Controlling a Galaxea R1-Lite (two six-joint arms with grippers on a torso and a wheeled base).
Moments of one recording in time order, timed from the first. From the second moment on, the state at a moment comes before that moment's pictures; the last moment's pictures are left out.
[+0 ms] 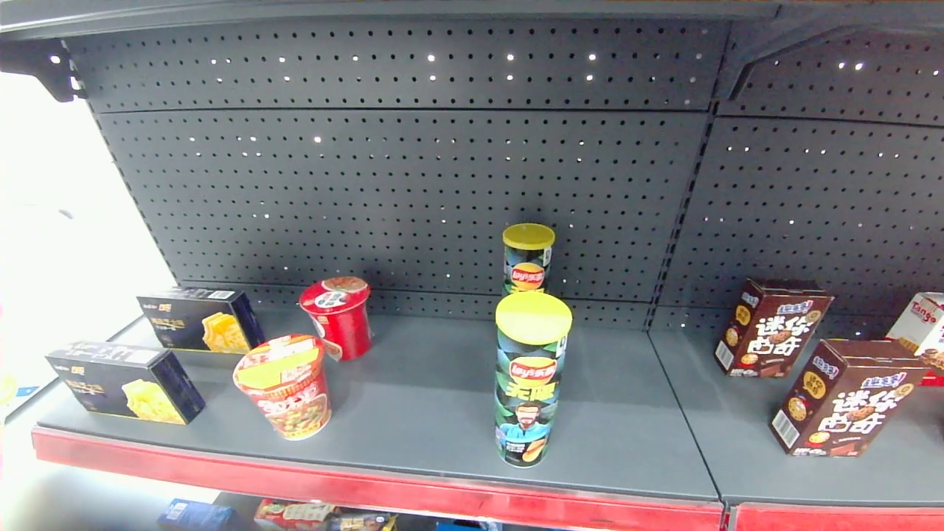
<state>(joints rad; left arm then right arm) -0.01 0.00 0.00 0.00 0.01 0.00 0.00 0.00 0.00 0.00 0.00 0.01</state>
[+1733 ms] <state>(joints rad) -0.01 0.00 0.00 0.00 0.01 0.00 0.00 0.00 0.00 0.00 0.00 0.01</state>
